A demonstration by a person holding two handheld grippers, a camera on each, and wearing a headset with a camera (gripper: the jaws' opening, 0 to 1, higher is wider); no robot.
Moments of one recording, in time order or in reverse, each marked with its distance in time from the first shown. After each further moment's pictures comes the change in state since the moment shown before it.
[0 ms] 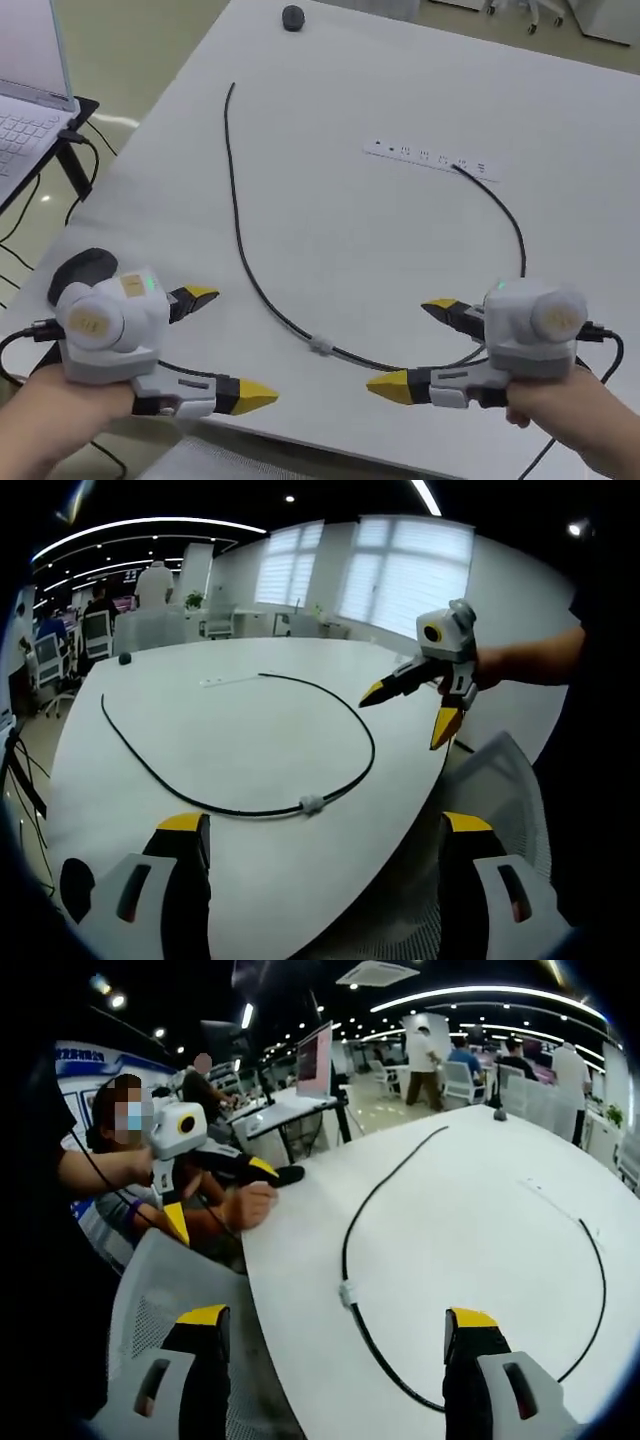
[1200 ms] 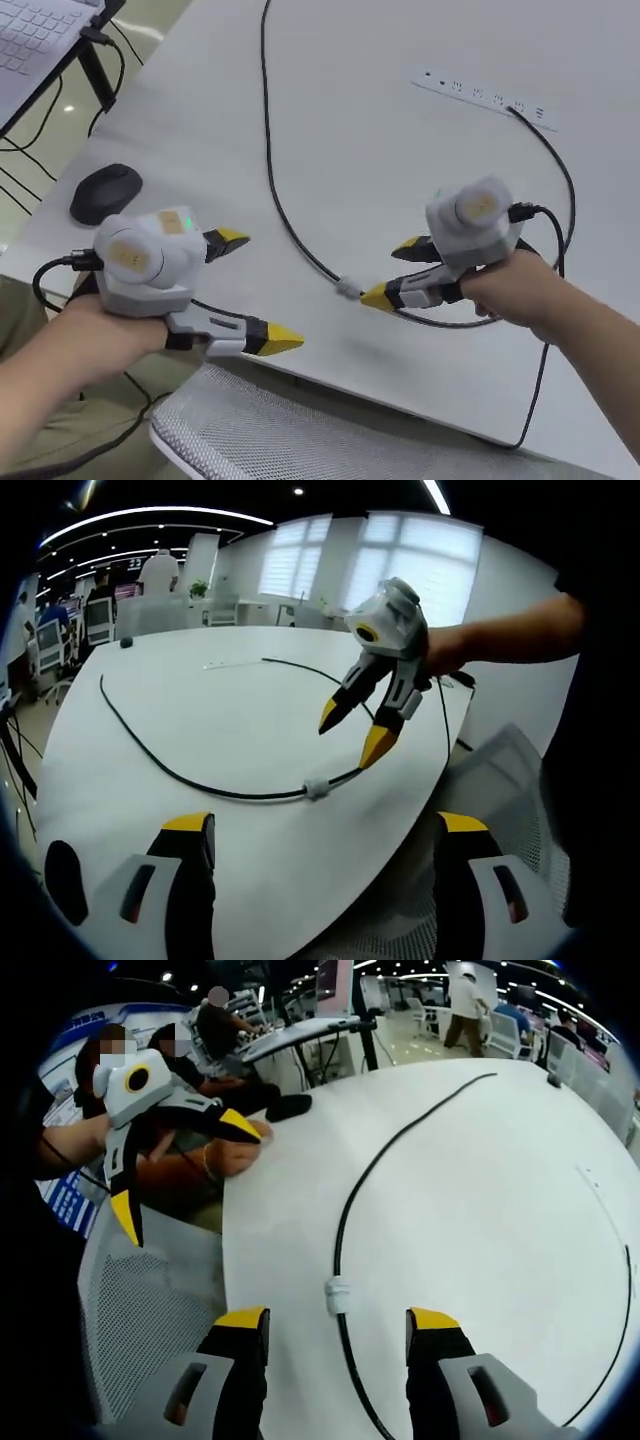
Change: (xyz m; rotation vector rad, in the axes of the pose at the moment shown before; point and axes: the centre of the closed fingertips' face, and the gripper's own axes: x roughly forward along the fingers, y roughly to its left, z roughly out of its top) left arm 0.012 0.004 -0.020 -0.029 0.030 0.000; right arm 0.087 -0.019 -0.013 -0.060 0.285 0.110
